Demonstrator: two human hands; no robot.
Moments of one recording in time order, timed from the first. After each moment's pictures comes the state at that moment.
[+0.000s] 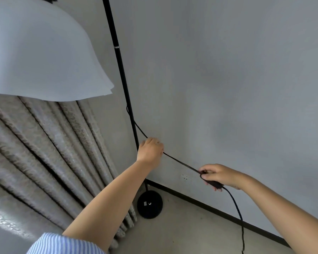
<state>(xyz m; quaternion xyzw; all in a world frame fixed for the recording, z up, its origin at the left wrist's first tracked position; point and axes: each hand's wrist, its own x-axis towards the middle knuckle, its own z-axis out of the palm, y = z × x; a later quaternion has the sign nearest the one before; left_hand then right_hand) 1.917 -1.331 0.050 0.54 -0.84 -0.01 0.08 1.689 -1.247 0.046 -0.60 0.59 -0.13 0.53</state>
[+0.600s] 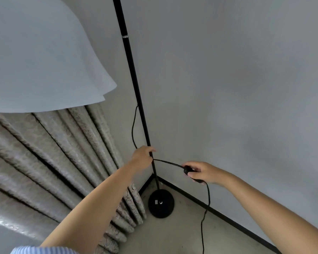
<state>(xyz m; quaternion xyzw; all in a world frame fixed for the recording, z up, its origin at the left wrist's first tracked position) 1.963 -1.382 0.035 0.68 -0.64 -0.34 0.11 1.738 -1.355 0.005 -0.68 0.49 -0.11 0.54</state>
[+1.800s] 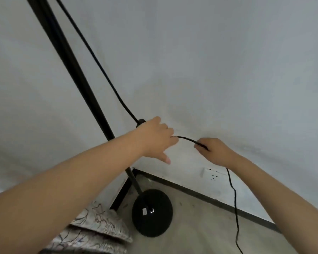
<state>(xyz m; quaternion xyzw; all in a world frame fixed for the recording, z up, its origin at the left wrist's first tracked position) 1.893 -1.598 -0.259 0.23 -0.90 0.22 -0.28 1.708 -1.561 -0.352 -0.71 0.62 -0.19 0.28</state>
